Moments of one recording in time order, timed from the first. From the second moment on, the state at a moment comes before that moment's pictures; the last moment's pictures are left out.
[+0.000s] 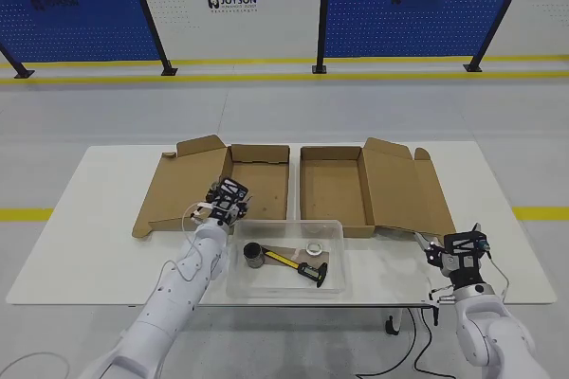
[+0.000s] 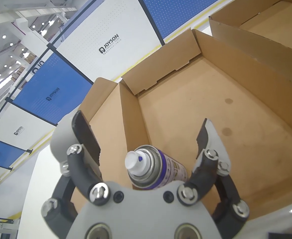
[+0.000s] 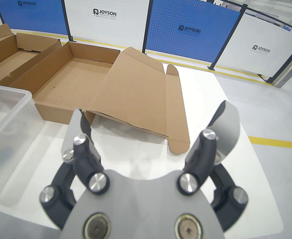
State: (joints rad) left arm 0.95 -1.34 -1.06 -0.91 1.66 0.14 0.10; right arm -1.73 -1.15 1.60 -1.80 -1.33 0.00 0.00
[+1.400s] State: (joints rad) left arm 1.39 -1.23 -1.28 -1.91 1.55 -0.75 -0.58; right arm -1.73 -1.15 1.60 -1.80 -1.33 0.00 0.00
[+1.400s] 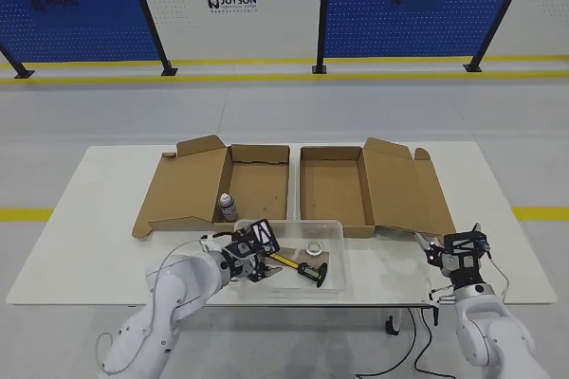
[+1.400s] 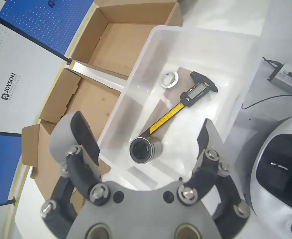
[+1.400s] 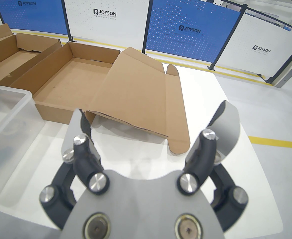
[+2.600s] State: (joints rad) left arm 1.12 -1.23 -1.17 -1.67 1.22 -0.77 -0.96; right arm -1.73 -1.15 1.60 -1.80 -1.33 0.00 0.00
